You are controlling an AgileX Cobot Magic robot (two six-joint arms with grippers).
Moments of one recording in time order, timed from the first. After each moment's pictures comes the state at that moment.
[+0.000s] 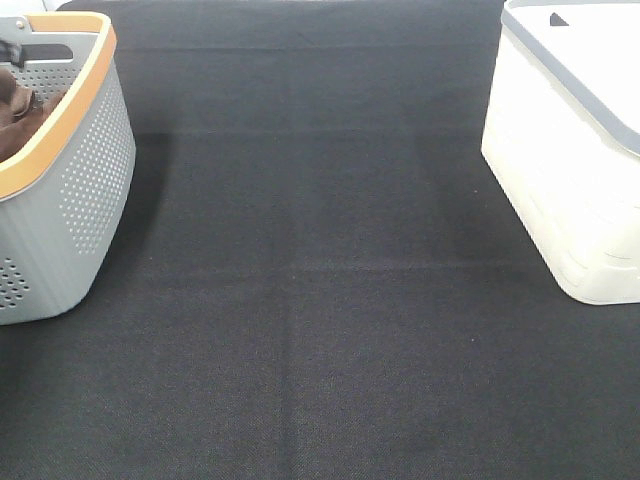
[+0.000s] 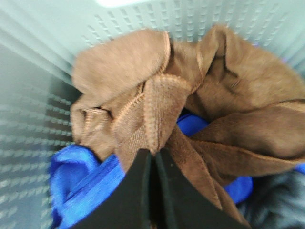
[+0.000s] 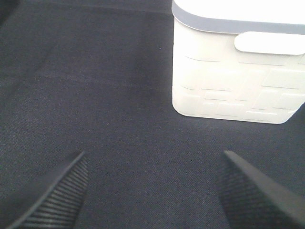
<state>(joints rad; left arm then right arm) 0.10 2.08 -1.77 0.12 0.71 -0.01 0.03 -0.01 -0.50 0.08 1.07 -0.14</state>
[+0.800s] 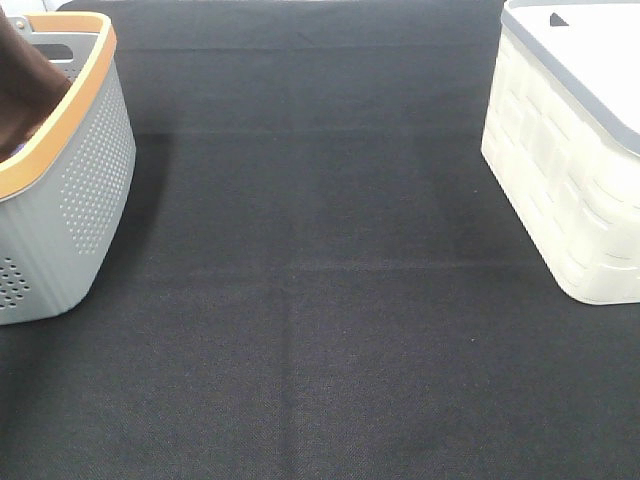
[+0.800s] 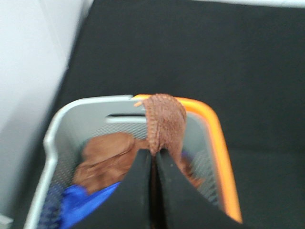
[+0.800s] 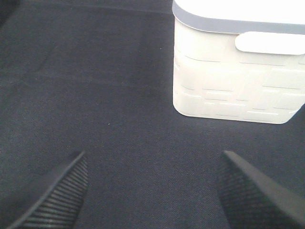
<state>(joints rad) 0.10 1.60 -1.77 -0.10 0.79 -0.01 0.03 -0.01 -0.50 0.08 1.07 -0.14</state>
